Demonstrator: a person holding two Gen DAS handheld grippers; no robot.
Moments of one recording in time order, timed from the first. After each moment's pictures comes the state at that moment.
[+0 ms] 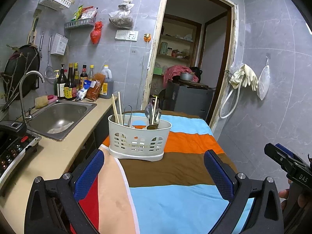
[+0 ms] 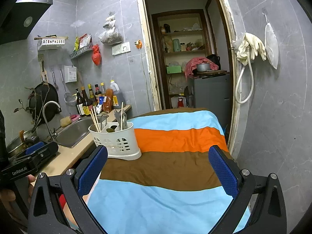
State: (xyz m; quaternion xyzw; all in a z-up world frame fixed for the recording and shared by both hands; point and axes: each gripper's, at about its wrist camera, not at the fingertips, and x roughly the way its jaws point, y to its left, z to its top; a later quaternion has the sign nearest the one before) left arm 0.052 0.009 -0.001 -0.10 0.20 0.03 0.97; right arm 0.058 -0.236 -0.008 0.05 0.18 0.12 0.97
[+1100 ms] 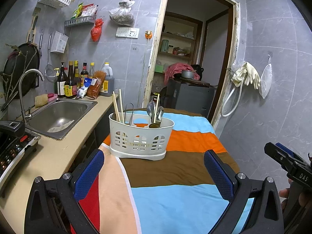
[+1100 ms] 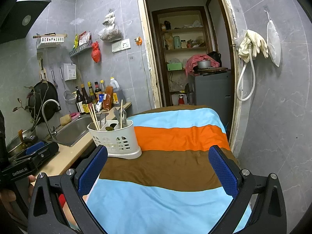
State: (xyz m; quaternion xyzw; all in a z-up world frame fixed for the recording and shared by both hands) left arm 0.062 0.012 -0.007 -0.10 0.20 0.03 0.97; right arm 0.068 -0.231 -0.020 0.05 0.19 0.12 0.97
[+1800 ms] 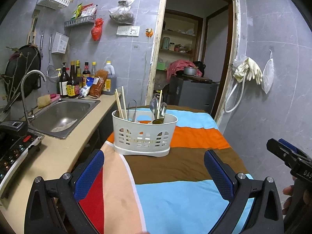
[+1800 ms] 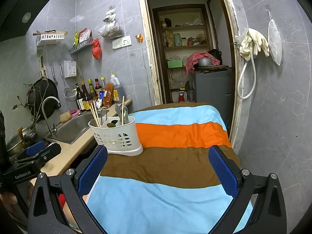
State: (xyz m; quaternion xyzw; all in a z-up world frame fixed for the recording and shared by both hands) left arm 0.057 0.013 -0.015 -0.08 0.21 0.05 0.97; right arm 0.066 -0.224 -0.027 0.05 0.20 0.12 0.97
